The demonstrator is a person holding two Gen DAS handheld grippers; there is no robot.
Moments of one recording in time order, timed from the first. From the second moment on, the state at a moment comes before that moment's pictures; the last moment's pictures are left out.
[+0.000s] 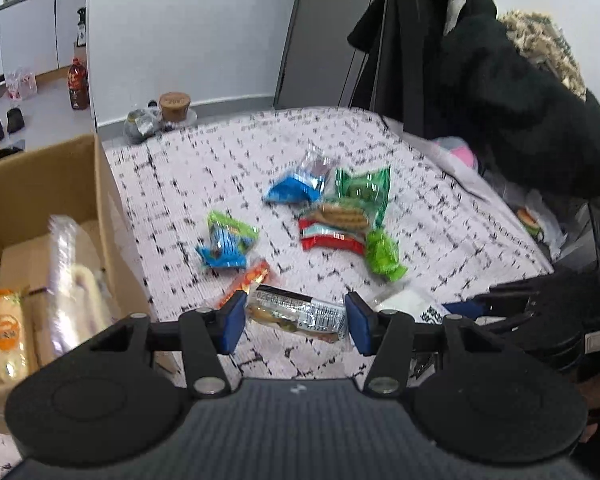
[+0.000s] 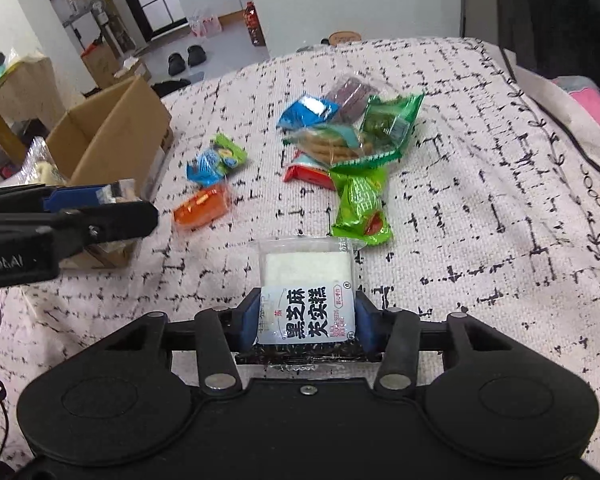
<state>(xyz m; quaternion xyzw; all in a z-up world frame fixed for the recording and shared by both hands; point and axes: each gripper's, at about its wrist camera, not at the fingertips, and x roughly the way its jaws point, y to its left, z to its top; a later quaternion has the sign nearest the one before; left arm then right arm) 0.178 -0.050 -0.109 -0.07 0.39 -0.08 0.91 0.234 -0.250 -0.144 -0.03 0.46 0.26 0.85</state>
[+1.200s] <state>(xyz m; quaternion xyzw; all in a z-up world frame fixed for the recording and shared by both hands) 0.149 0.059 -0.070 -0.09 0.35 0.05 0.93 0.225 -0.157 -0.067 0.00 0.38 0.35 0.86</state>
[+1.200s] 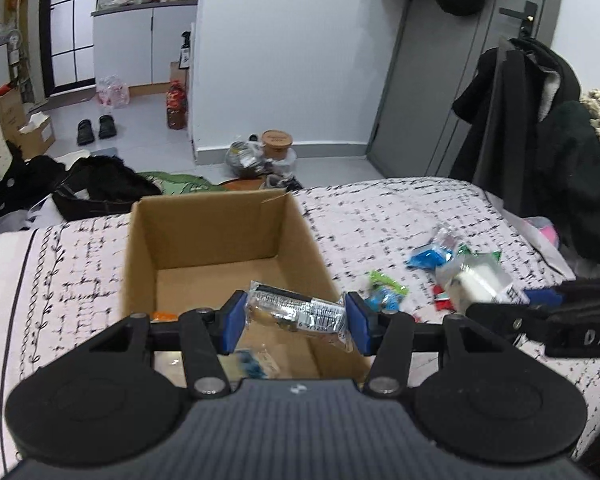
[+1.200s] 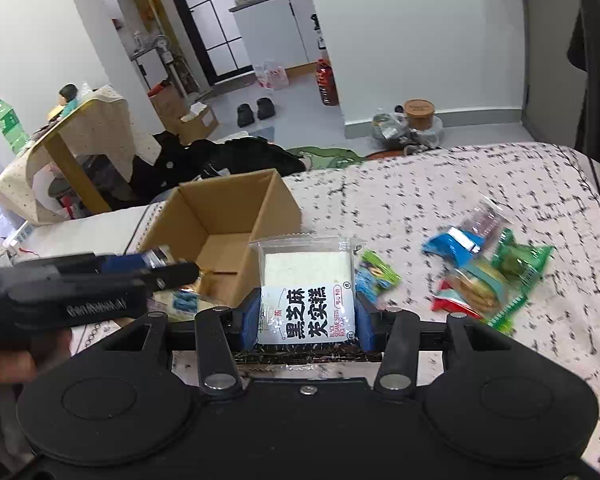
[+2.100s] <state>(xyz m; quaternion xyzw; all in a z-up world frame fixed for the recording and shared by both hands) 0.118 0.115 -0.065 -0.13 0.35 0.10 0.92 0.225 -0.073 -0.057 -0.01 0.37 0.40 0.84</state>
